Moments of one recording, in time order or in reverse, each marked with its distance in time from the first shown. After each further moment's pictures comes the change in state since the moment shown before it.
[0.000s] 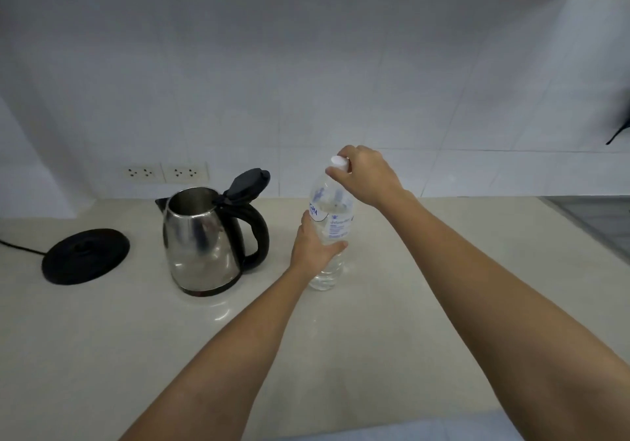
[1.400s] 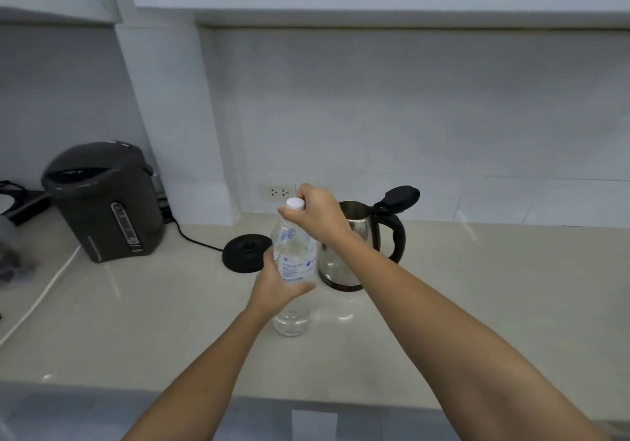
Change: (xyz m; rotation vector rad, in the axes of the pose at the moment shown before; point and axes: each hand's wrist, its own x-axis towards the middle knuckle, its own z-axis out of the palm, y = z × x) left_hand -0.147 -0.132 -0.324 0.041 0.188 -0.020; right_hand -0.079 -0.339 0.119 0.403 -0.111 -0.175
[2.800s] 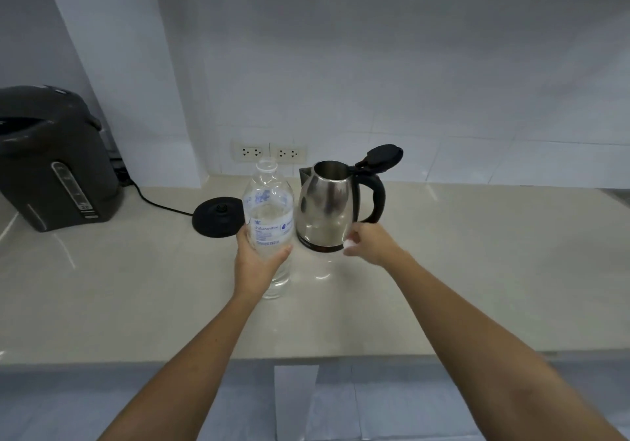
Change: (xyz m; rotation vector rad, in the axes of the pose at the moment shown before) left_hand -0.009 -0.029 0.022 -0.230 0.173 -0.050; right_hand -0.071 0.159 0.000 -0.252 -0.283 0.455
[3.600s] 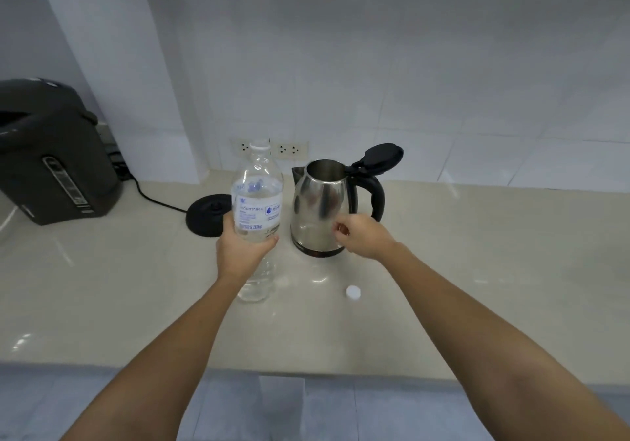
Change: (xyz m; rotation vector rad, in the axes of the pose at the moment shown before) left_hand 0.035 0.013 0.021 0.138 0.158 0.032; right_hand 0.033 0.008 -0.020 -0.105 0.014 -0.276
